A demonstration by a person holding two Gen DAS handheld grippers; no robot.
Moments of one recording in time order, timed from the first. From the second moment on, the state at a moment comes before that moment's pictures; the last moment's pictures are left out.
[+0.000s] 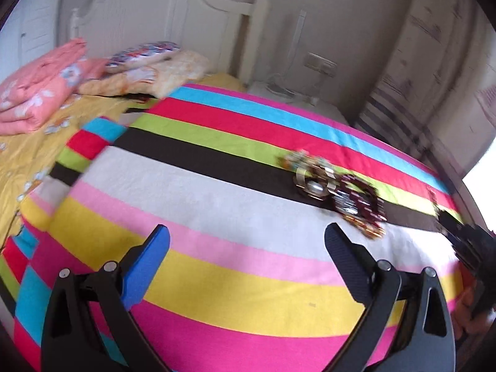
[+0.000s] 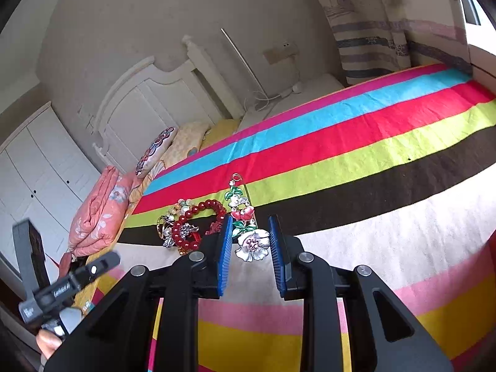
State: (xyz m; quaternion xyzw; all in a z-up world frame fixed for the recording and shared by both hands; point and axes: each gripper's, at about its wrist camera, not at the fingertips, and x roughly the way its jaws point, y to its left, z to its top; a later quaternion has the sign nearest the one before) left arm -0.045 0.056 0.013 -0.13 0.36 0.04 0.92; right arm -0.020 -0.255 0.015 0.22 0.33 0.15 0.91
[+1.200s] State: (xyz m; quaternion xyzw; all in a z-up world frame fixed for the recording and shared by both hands) left arm -0.062 0.035 0.088 -0.10 0.22 -0.07 0.97; right arm -0.076 -0.228 0.075 0.16 0.24 0.19 0.94
